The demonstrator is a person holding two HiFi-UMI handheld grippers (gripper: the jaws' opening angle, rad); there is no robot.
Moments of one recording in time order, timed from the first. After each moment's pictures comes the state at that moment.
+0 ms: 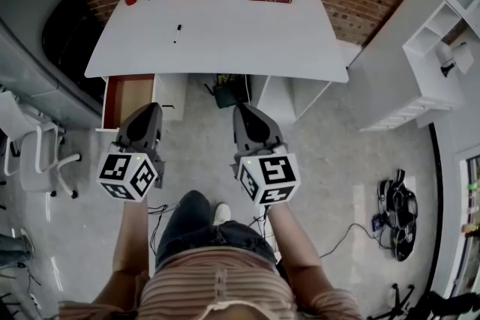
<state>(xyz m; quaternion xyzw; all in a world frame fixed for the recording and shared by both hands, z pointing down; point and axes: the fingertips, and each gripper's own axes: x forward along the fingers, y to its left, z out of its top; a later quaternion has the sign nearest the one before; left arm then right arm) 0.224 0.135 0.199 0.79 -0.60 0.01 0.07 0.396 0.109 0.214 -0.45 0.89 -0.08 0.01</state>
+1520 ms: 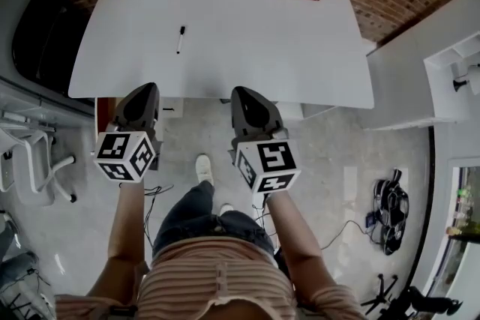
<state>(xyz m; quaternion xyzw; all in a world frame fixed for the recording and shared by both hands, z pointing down) 0.089 -0.115 0.248 0.79 -0.60 0.05 0.13 0.263 -0.125 0.240 -0.46 0.88 -0.11 -0.06</state>
